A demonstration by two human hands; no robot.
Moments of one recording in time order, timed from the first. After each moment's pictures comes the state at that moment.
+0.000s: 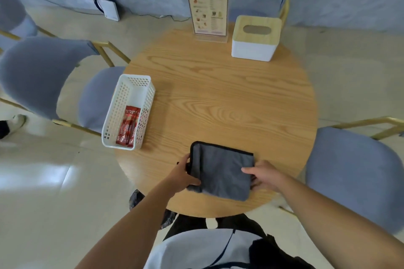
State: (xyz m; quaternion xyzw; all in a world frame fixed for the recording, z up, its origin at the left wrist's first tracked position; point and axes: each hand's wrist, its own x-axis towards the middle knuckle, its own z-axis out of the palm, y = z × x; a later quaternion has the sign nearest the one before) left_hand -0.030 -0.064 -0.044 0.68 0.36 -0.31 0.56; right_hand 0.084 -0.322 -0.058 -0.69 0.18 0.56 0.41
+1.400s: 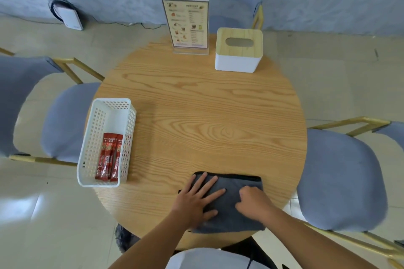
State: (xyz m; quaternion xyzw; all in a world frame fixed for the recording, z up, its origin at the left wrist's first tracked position) left_hand -0.017 -0.074 -0.102 0.93 -0.21 -0.30 0.05; right_hand 0.058 -0.290 -0.056 -0.87 -0.07 0.48 0.09
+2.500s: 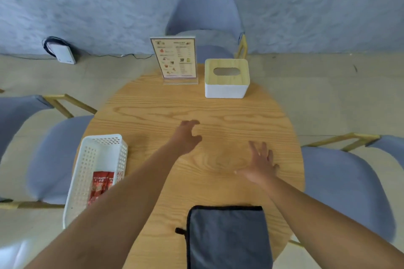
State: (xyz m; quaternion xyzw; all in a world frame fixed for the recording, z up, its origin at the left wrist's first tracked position) left_hand 0.244 -0.026 -0.015 0.90 0.10 -0.24 0.34; right_hand 0.206 -0.274 -0.039 -0.92 0.12 0.35 0.14
